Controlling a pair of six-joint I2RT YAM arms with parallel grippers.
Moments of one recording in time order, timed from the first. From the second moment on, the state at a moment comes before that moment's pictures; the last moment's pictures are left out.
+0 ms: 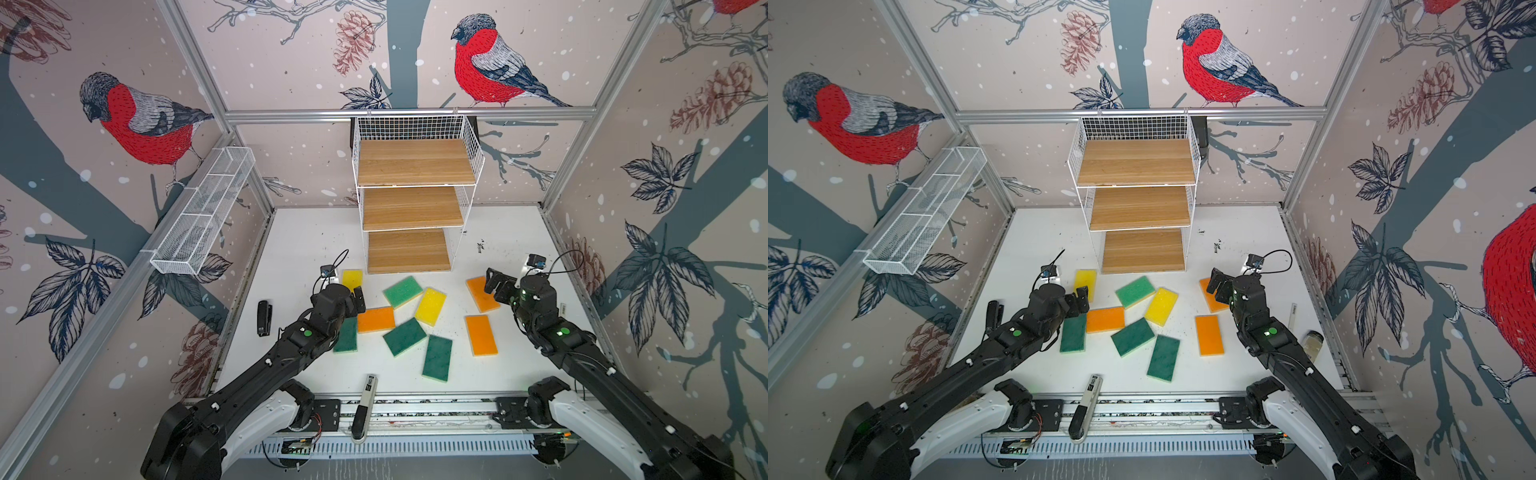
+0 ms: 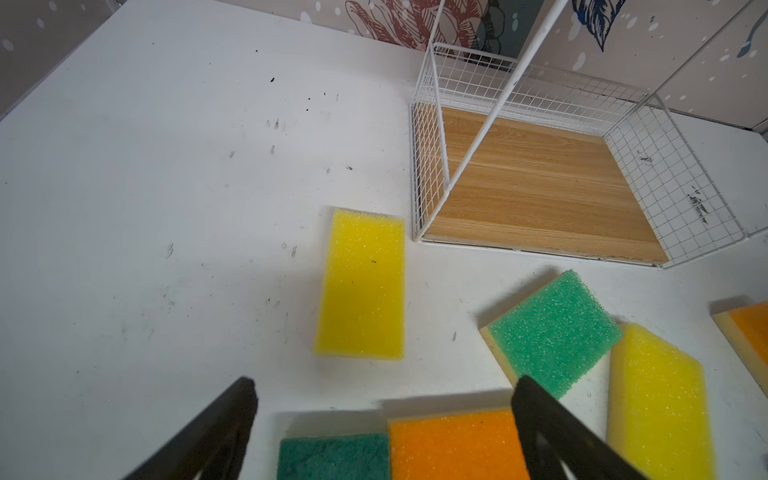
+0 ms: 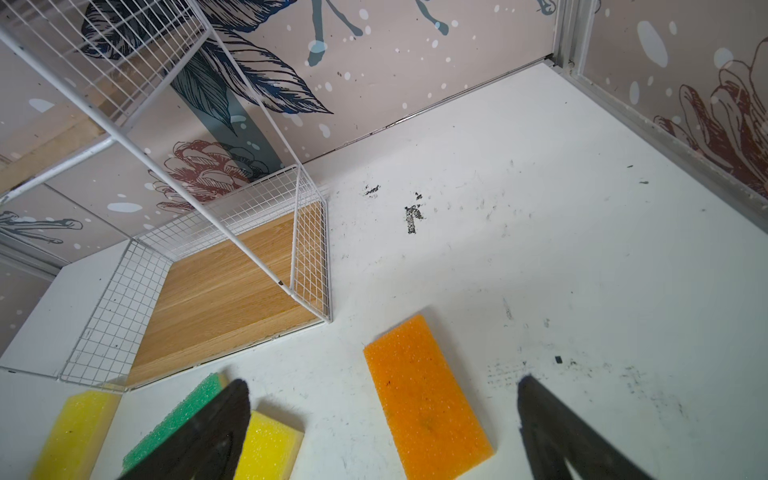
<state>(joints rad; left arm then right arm) -0.56 0.93 0.49 -0.20 -0.38 -0.52 0.44 0.80 0.50 -0.14 0.30 0.48</state>
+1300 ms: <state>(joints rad) -0.52 1.42 0.61 -0.17 -0.43 -0.46 0.46 0.91 0.51 -0.11 0.28 0.48</state>
